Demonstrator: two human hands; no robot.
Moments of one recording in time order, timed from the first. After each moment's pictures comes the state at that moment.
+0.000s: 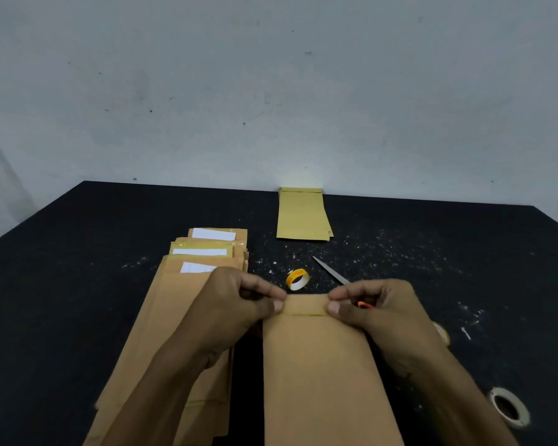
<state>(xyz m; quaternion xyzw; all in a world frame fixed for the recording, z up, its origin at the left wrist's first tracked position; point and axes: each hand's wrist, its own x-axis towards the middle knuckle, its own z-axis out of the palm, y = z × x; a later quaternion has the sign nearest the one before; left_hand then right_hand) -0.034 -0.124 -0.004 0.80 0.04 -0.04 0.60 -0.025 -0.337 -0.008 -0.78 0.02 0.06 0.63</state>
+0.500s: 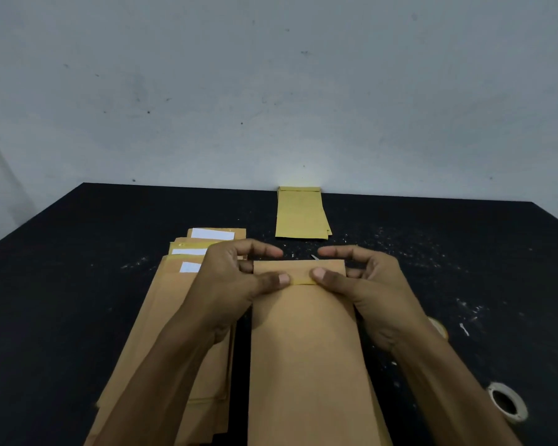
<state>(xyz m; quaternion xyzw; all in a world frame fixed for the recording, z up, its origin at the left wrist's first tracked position) -0.022 -0.130 0.012 0.75 0.04 0.01 0.66 -0.011 -0.321 0.008 -0.68 0.00 0.07 0.73</state>
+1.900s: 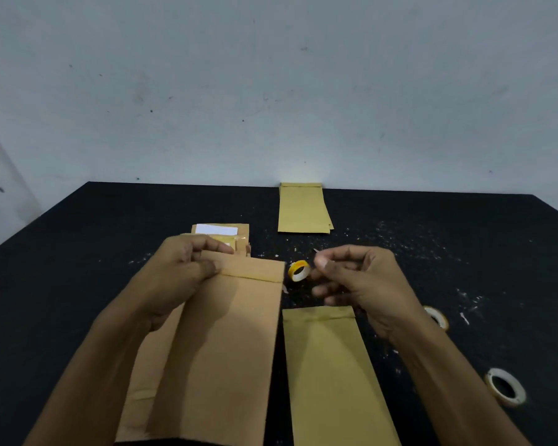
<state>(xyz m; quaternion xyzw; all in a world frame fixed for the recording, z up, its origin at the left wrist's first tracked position) -0.024 -0.065 0.011 0.83 0.05 0.01 0.55 -0.009 -0.322 -0.001 -0.70 -0.02 0.09 0.71</state>
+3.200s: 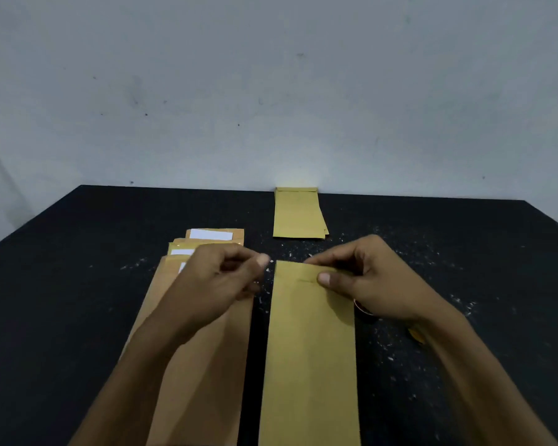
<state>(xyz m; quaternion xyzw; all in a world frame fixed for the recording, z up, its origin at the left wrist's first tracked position) -0.027 -0.107 0.009 0.84 -0.05 0.06 0.54 0.005 -0.344 0.021 -0.86 -0.22 0.06 0.46</state>
